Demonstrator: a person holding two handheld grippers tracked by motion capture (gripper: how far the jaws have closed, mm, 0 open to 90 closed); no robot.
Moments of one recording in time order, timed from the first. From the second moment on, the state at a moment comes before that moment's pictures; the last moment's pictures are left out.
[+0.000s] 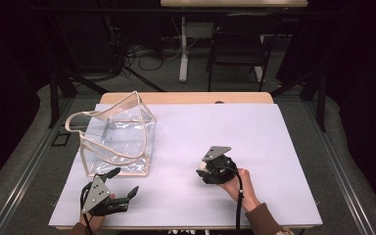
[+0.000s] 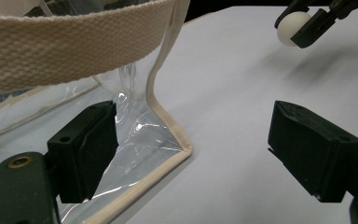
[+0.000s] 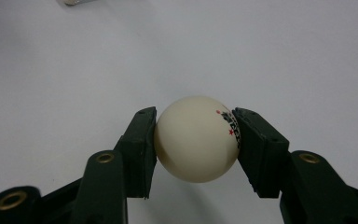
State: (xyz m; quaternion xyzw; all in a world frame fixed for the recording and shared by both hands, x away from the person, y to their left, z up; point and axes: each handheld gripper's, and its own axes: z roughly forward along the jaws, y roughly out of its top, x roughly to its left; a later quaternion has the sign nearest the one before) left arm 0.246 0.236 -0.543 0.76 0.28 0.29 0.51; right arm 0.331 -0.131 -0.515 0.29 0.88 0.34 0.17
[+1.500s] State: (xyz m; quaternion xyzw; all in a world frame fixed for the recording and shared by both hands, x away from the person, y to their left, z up) left arm 0.246 0.236 -0.543 0.76 0.28 0.29 0.51; right arm 0.323 -0.136 -0.491 0.29 0.87 0.36 0.19
